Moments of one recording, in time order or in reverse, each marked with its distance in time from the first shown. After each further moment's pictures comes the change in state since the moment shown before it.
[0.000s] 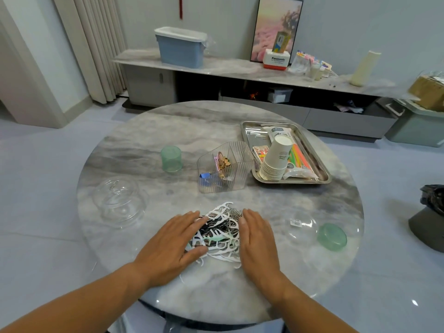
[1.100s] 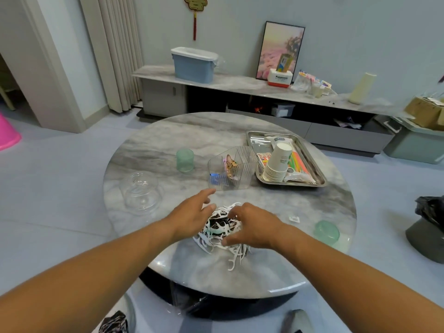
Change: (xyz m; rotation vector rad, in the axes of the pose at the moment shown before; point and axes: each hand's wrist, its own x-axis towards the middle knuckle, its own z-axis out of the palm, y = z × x) left_hand 0.017 0.050 -0.068 -0.444 0.022 -0.282; right_hand 0.009 -0.075 -0.074 -0.458 -0.525 -0.214
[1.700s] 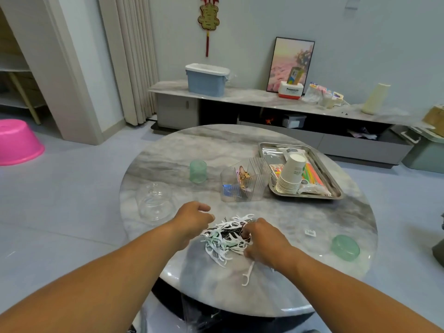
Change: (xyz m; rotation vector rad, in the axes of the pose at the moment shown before) left_hand -0.005 0.007 -0.021 -0.539 0.124 -0.464; right_hand 0.020 0.000 0.031 0.009 0.060 0.108
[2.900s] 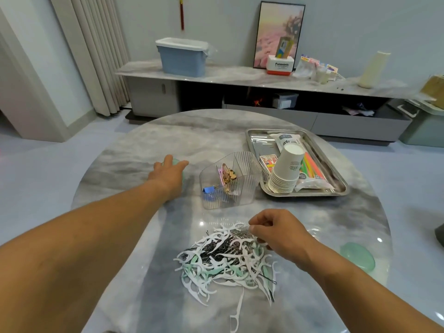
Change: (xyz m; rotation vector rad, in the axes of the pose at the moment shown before) left_hand 0.178 0.057 -0.014 1.142 0.172 0.248; right_hand 0.034 0.055 -0.034 0.787 0.083 0.224
